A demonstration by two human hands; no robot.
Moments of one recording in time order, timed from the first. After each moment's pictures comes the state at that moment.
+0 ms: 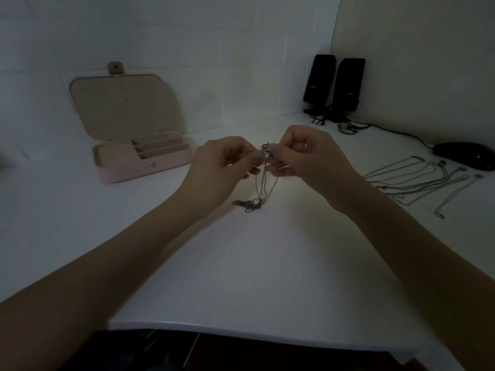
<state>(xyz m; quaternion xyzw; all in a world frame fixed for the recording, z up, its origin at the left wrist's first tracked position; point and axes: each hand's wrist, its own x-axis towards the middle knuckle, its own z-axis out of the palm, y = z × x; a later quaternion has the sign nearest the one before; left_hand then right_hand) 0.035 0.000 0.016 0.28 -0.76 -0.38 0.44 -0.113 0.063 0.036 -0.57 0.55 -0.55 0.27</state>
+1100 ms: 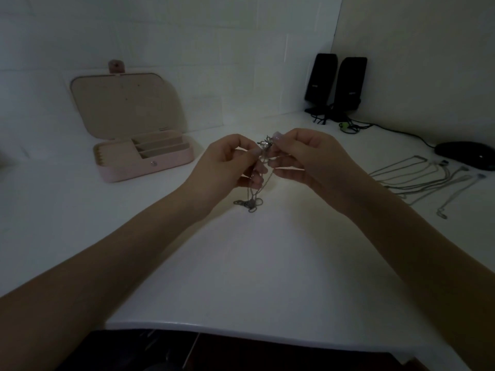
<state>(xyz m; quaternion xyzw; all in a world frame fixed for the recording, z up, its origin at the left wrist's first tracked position) 0.034 0.006 0.021 0.25 -0.67 -0.56 0.41 -0.114 0.064 0.038 -0.50 0.53 -0.57 0.39</state>
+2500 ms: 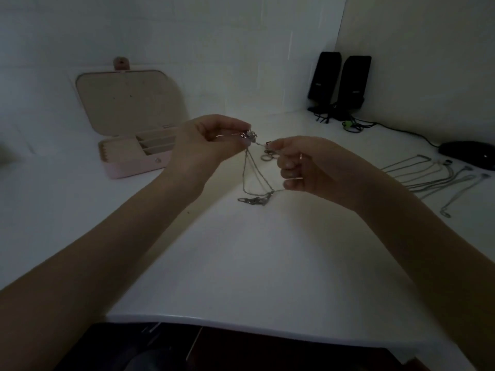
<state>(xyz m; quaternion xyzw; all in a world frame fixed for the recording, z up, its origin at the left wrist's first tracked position) 0.049 -0.010 0.031 0.27 -0.64 -0.50 0.51 -0.116 0.062 0.042 -0.44 0.52 -0.50 0.54</state>
